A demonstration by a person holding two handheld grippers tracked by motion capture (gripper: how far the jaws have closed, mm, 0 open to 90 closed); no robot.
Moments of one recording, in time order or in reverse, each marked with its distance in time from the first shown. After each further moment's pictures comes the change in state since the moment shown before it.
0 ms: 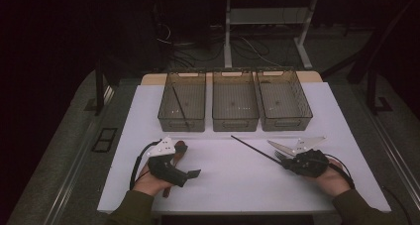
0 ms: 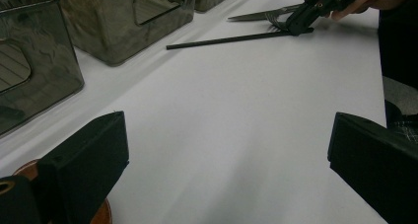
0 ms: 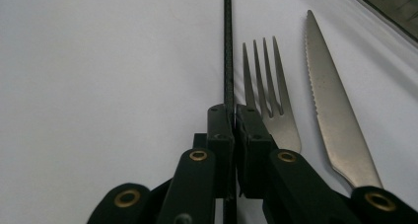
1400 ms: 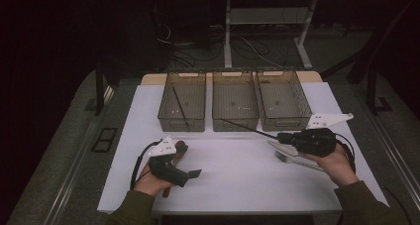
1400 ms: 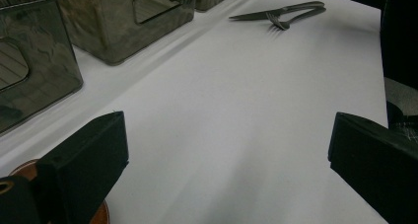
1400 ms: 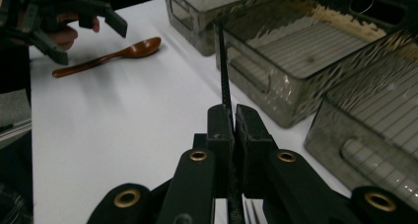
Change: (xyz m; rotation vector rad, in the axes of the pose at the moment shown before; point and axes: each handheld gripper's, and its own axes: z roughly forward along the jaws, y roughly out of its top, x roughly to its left) left arm 0.000 0.000 0.002 0.002 0.004 -0.006; right arm -0.012 0.054 -0.053 -0.362 0.091 0.022
